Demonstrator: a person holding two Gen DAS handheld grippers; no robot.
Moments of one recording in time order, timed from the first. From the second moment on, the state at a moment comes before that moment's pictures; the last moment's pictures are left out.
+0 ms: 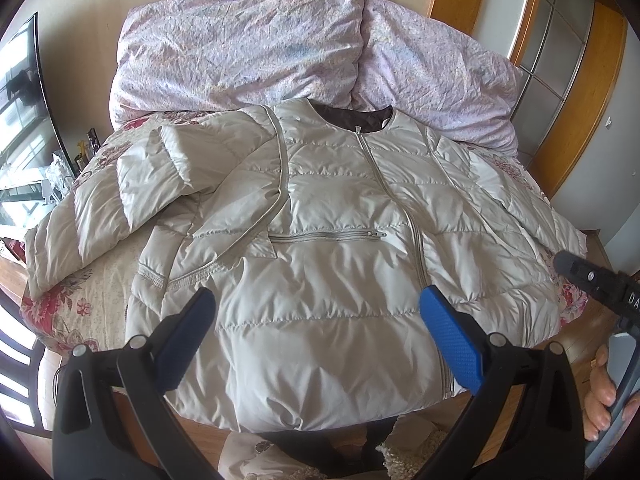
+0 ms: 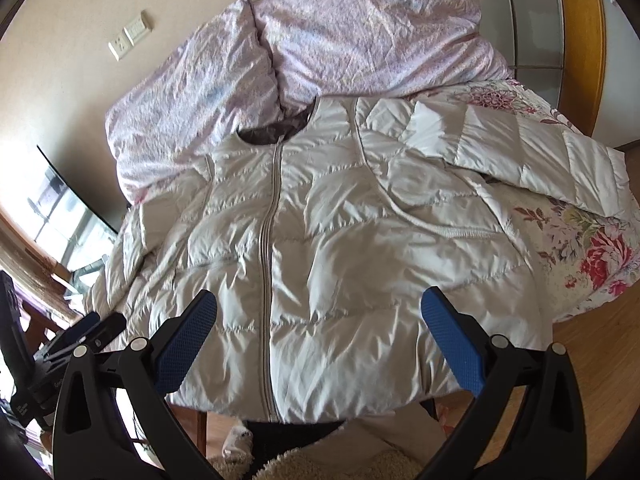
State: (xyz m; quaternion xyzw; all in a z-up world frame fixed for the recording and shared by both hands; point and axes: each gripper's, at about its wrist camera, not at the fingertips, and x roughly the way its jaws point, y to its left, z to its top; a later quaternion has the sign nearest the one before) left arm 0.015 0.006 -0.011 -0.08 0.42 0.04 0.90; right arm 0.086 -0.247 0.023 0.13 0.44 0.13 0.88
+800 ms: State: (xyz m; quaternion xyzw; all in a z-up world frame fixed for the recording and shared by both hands) left arm 0.081 0.029 -0.066 -0.12 0.47 -0.01 0.88; right arm 0.144 -0.549 -0.100 0.51 0.34 -0.14 0.77
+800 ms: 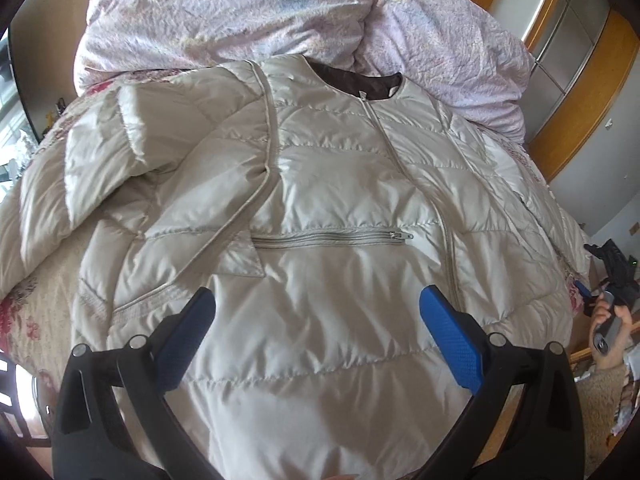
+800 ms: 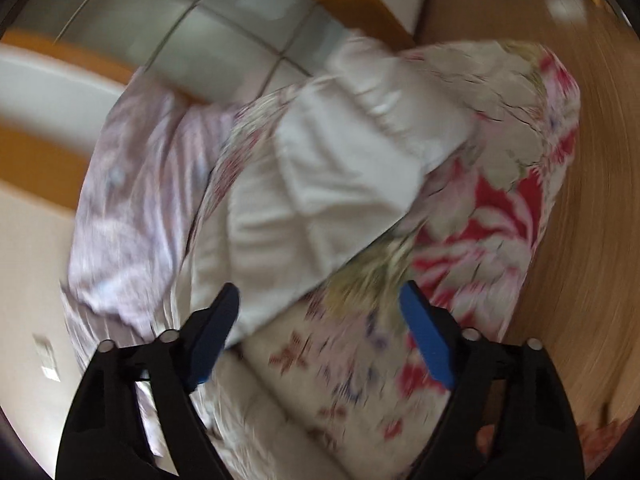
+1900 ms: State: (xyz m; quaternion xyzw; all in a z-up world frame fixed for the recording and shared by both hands) left arm 0.075 0.093 -0.066 -0.19 0.39 0.05 0.90; right arm 0.237 -0.347 0.079 0.17 0.24 0.04 0.95
